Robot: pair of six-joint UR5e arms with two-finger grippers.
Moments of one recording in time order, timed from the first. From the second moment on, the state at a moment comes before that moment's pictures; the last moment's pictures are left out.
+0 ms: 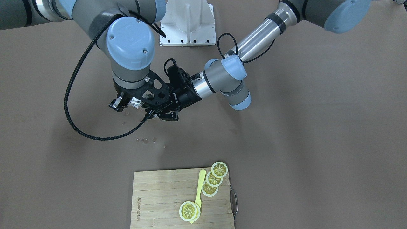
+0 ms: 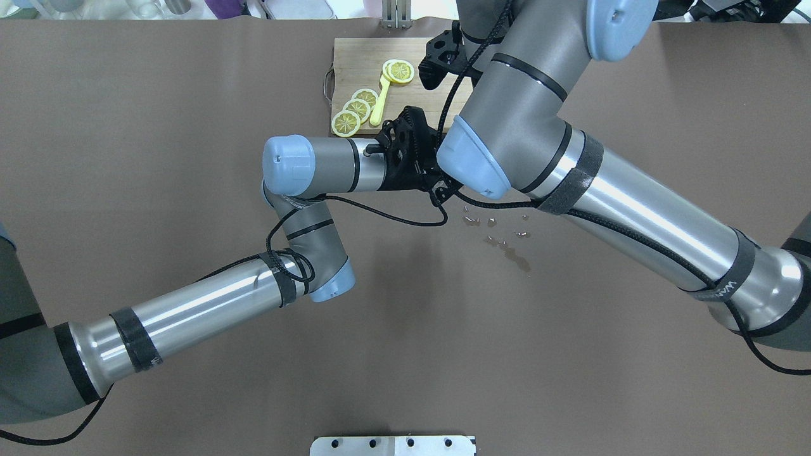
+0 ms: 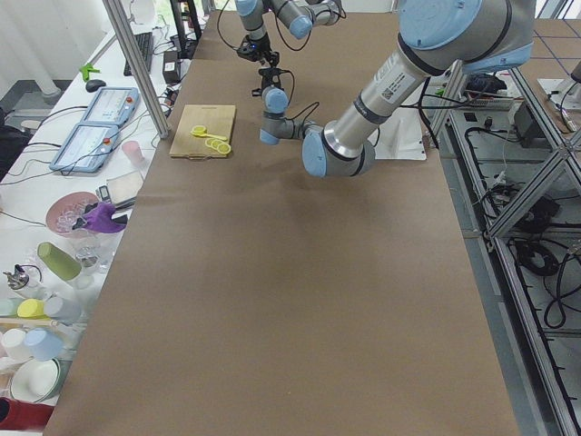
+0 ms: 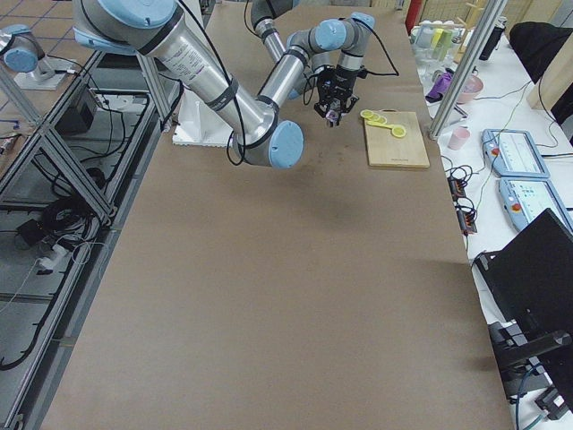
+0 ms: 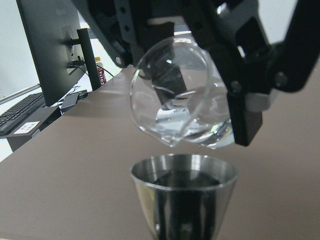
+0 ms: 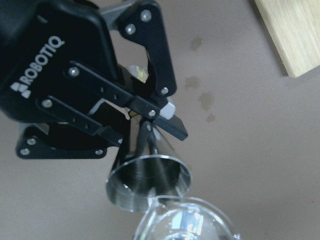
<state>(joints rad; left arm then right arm) -0.56 -2.56 -0.85 -3.22 -1.83 -0.18 0.80 -0.60 1.56 -2.31 2.05 -0.28</state>
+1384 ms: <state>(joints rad) -0.55 -2.56 -0.85 -3.22 -1.83 -0.18 0.79 -0.54 1.49 -2.42 2.02 -0.37</state>
